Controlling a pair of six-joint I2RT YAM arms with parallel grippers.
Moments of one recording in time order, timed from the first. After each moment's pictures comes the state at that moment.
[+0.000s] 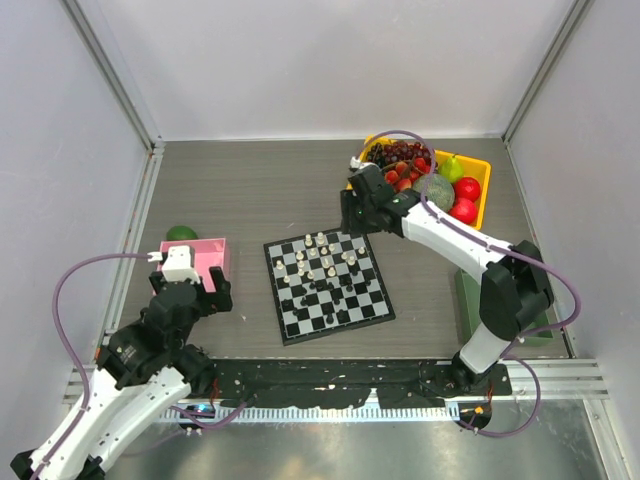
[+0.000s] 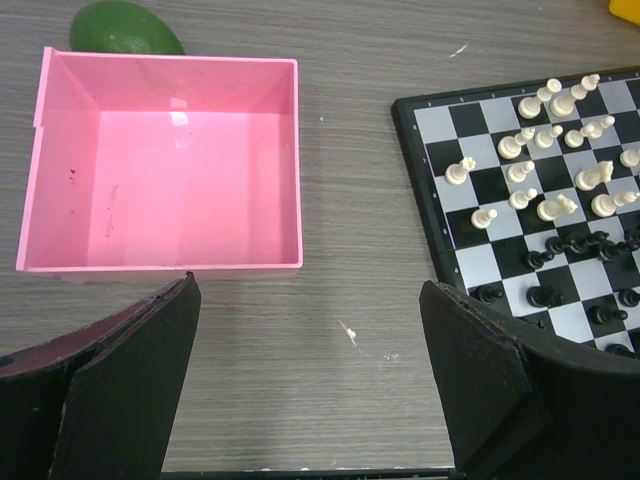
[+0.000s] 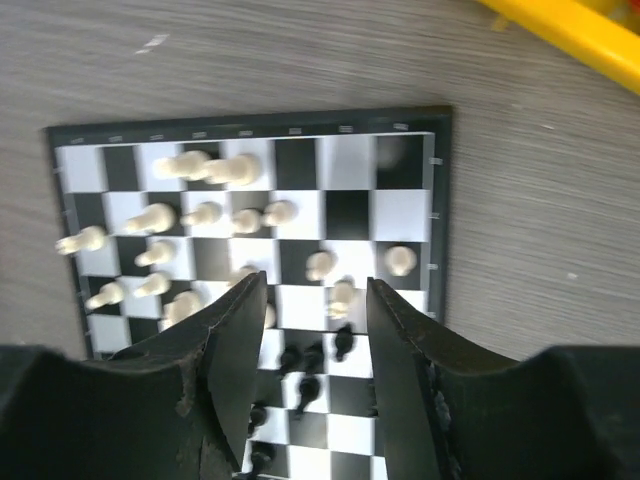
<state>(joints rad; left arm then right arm) -0.67 0.33 0.65 -0.87 -0.55 -0.45 0.66 1.66 1.34 -0.54 0.10 0.46</state>
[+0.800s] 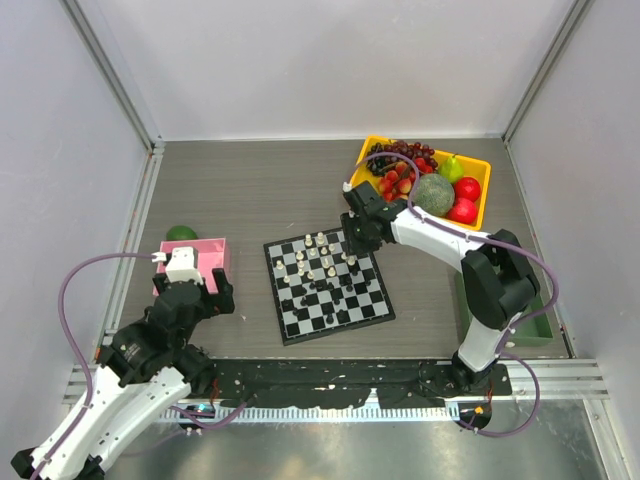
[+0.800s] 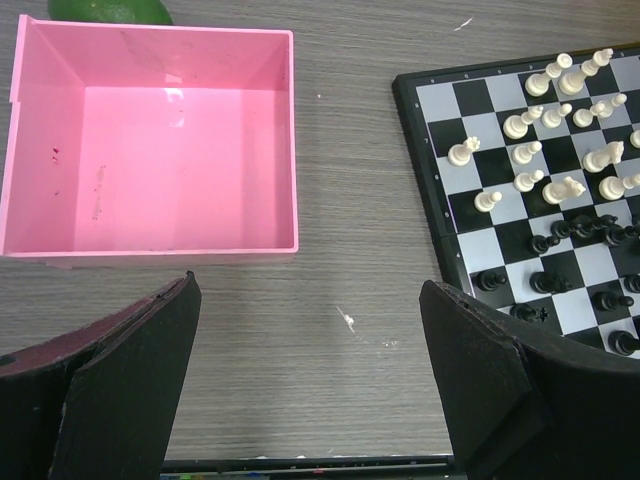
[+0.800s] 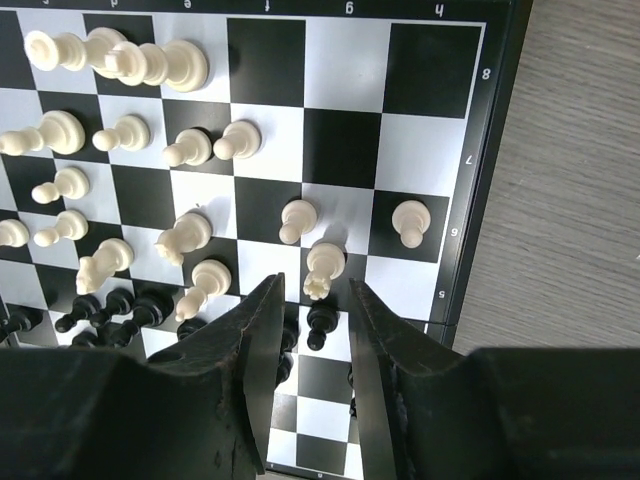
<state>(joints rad) -0.67 0.34 0.63 -0.89 -0.53 -0.48 0.62 1.74 1.24 -0.55 0.00 0.39</state>
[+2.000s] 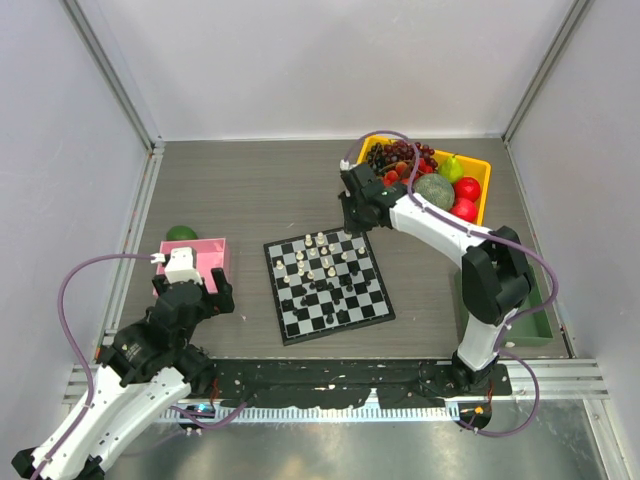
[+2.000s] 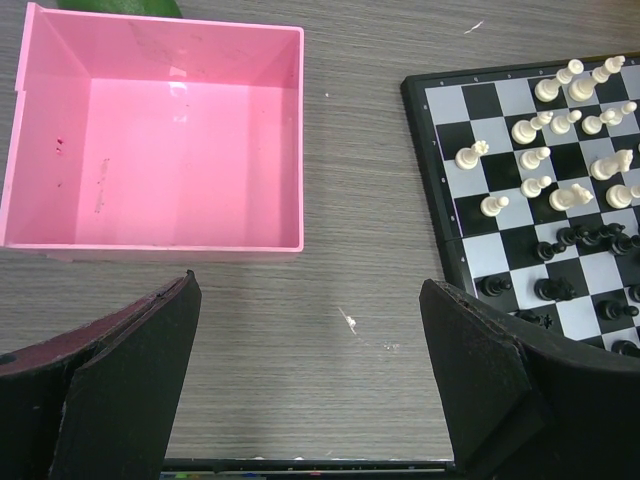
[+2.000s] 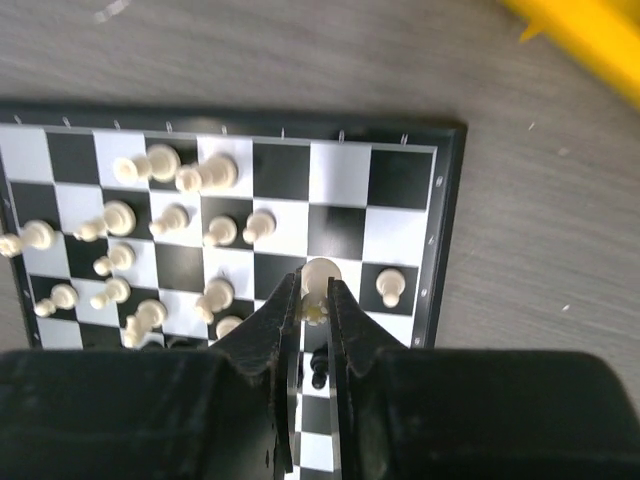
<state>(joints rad) -0.67 0.34 0.62 -0.89 -0.55 -0.50 0.62 1.79 1.39 -0.58 0.07 0.36</state>
